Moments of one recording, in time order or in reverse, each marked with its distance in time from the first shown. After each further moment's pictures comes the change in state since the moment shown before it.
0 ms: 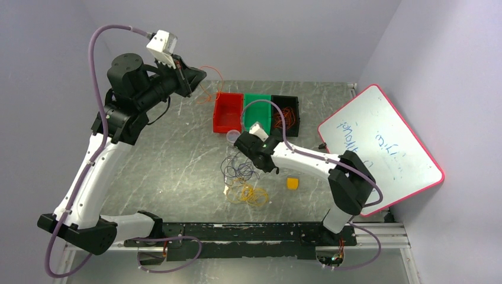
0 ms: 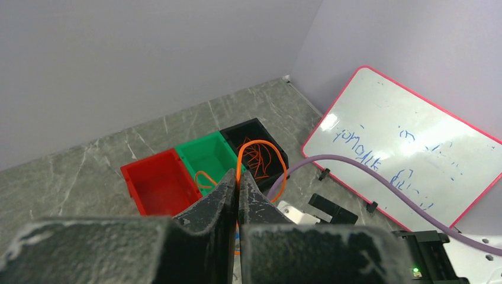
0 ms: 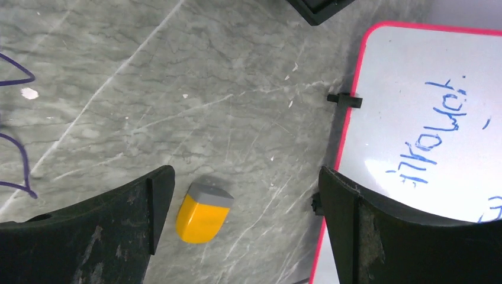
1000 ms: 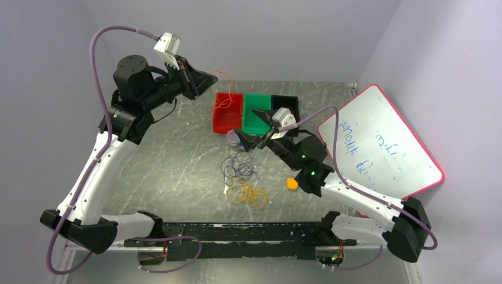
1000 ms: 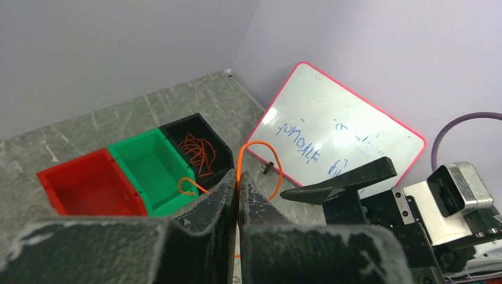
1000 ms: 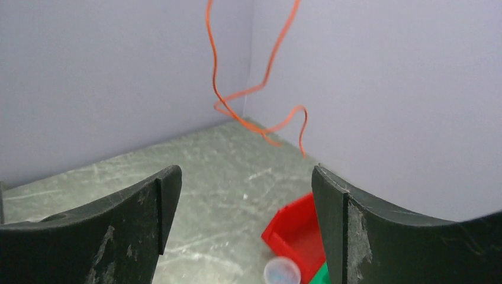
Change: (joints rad) left arm 0.000 0.008 -0.065 0.097 0.163 -0.148; right arm -0.046 -0.628 -0.460 1.449 -0.773 -0.248
